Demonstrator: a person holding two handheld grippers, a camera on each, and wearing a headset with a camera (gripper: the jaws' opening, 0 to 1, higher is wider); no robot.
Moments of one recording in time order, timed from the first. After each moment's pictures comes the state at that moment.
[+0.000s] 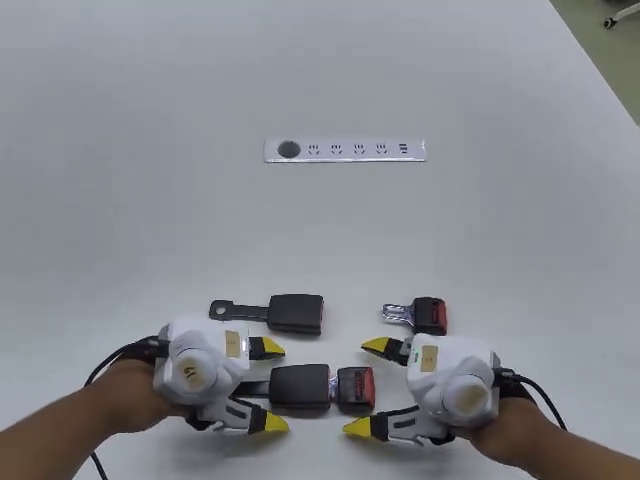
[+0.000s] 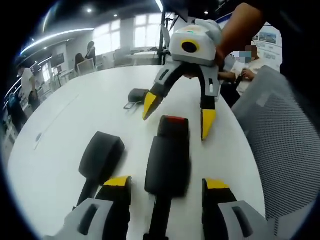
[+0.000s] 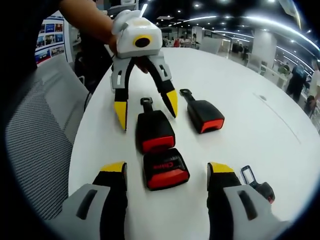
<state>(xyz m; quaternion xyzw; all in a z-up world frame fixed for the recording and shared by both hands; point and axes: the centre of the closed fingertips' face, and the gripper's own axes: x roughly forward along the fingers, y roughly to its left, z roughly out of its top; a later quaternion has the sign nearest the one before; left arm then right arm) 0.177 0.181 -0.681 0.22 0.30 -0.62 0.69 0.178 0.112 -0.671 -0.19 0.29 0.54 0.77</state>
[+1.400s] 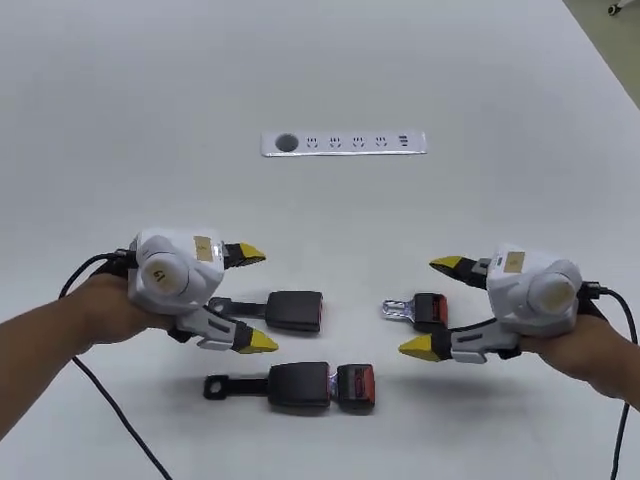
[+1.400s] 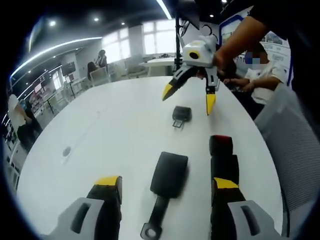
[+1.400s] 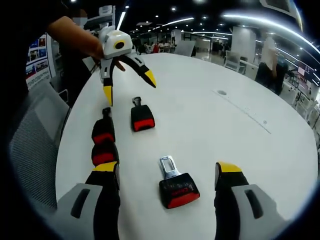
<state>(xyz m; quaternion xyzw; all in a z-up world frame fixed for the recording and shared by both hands) 0.276 0.196 -0.637 0.24 0.27 -0.58 0.73 0.271 0.025 -0.651 -0.17 0.29 0.48 0.81</state>
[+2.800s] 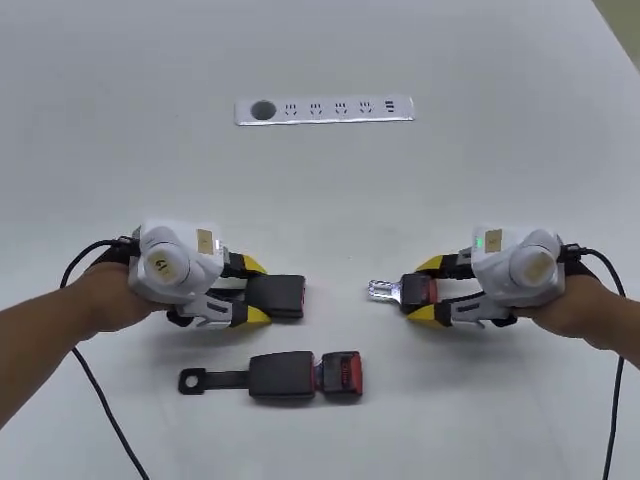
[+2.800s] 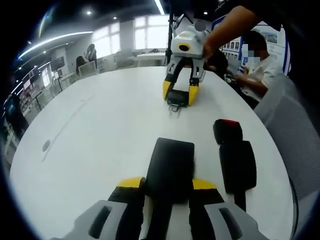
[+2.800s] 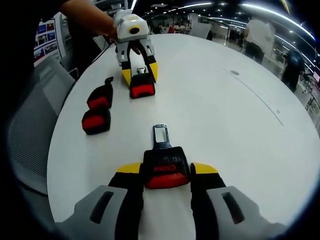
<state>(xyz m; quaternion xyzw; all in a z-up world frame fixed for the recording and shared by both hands) 0.278 0.180 -0.699 0.24 0.29 -0.62 0.69 0.274 0.006 -0.695 -0.24 0.34 0.52 0.74</state>
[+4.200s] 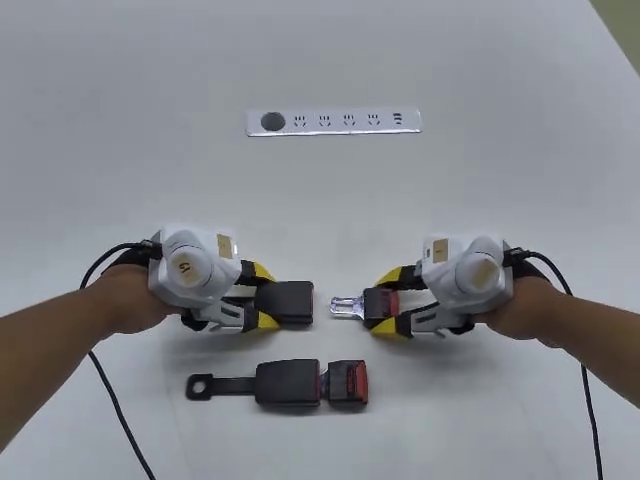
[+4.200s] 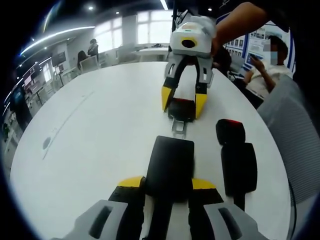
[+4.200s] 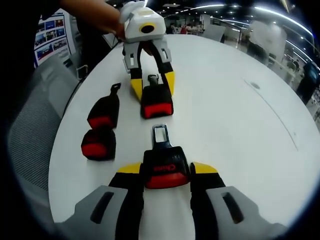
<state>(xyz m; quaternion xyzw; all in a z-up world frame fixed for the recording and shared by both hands) 0.283 0.181 -0.690 0.25 0.31 -0.60 0.69 0.278 0.063 -0.690 -0.24 0.33 0.57 0.71</state>
